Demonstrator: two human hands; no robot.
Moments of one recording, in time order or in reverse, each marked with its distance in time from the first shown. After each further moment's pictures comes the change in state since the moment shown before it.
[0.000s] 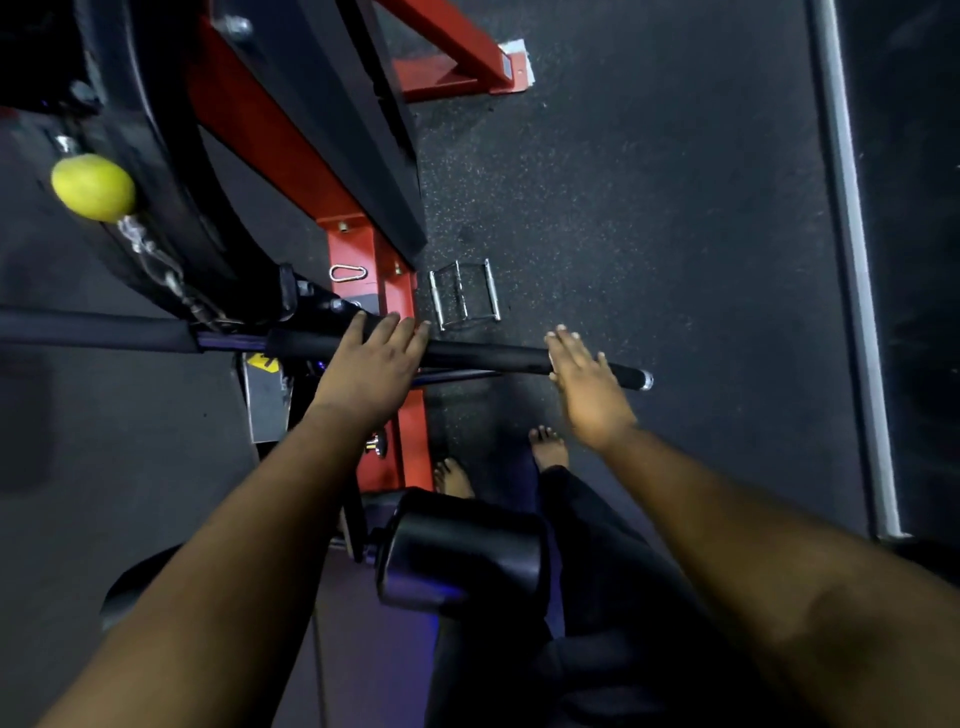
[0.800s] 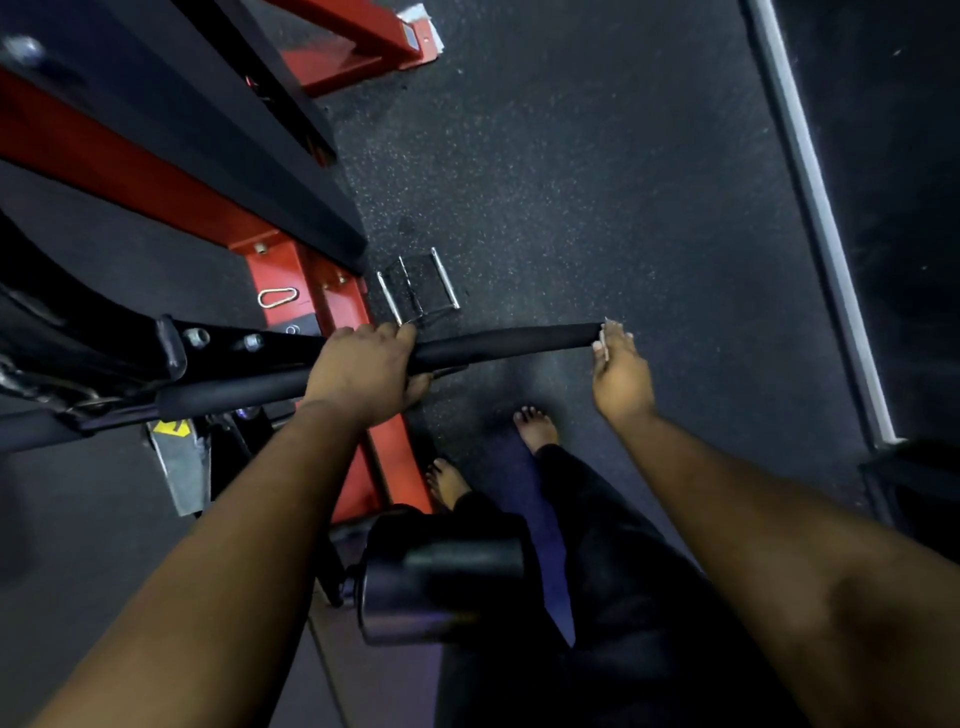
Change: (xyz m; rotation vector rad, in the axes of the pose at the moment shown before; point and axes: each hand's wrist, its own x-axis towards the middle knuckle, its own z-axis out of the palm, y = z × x) left_hand 0.068 0.046 -0.021 -0.141 0.062 0.127; right_hand -0.012 0.089 0.018 0.487 0.295 0.563
